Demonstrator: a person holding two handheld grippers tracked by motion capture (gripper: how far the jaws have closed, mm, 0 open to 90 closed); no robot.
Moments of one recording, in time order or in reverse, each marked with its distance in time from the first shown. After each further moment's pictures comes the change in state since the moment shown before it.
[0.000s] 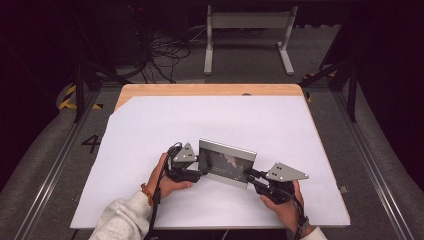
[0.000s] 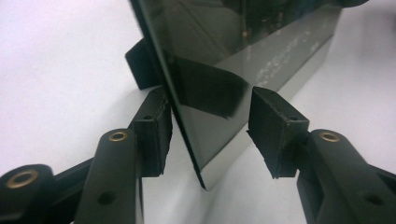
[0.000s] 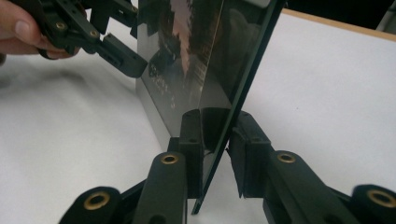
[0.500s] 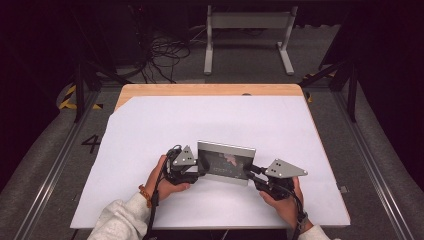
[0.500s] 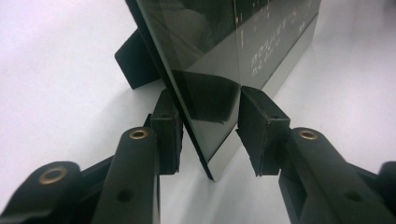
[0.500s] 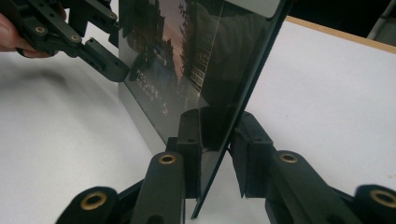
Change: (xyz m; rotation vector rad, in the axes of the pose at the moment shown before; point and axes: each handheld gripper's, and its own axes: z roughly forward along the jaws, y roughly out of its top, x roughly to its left) left arm -0.006 -0.004 -0.006 0.031 0.015 0.034; right arm -0.006 0.006 0.005 0.007 -0.015 -0.033
